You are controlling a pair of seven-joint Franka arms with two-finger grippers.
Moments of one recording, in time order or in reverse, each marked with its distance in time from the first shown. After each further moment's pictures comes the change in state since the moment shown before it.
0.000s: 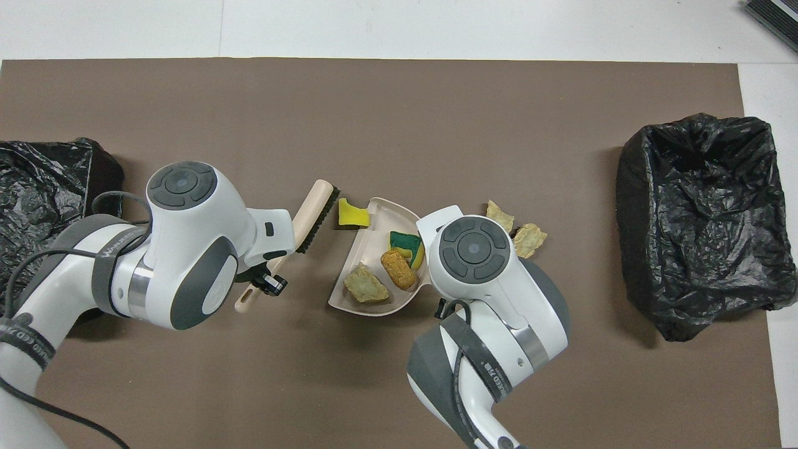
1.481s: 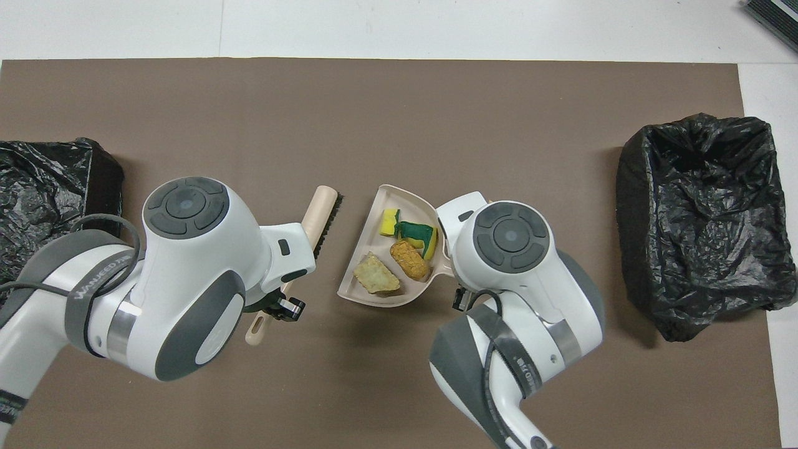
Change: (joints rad) left arm -0.070 -0.161 0.017 0.037 -0.019 -0.180 -0.335; right arm -0.064 -0.055 -0.005 0.012 -0.002 -0.042 -0.100
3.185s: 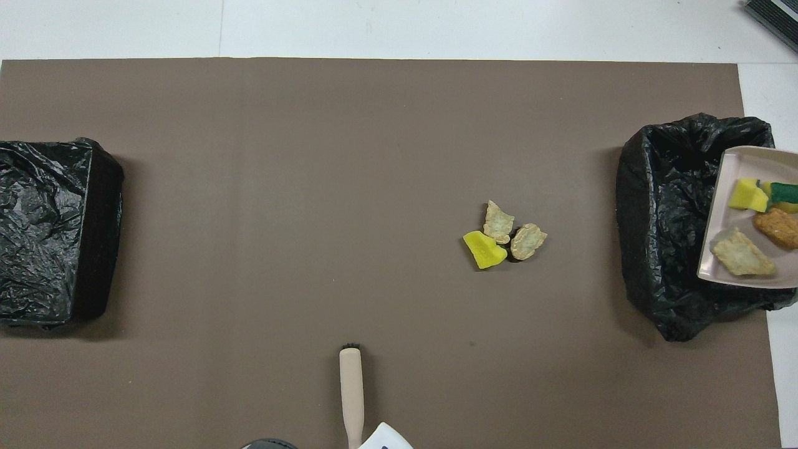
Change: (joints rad) left arm -0.622 -0.248 -0.025 -0.579 -0.177 0.372 -0.919; right arm -0.885 -0.133 -0.019 0.156 -0.360 -0.035 -0.922
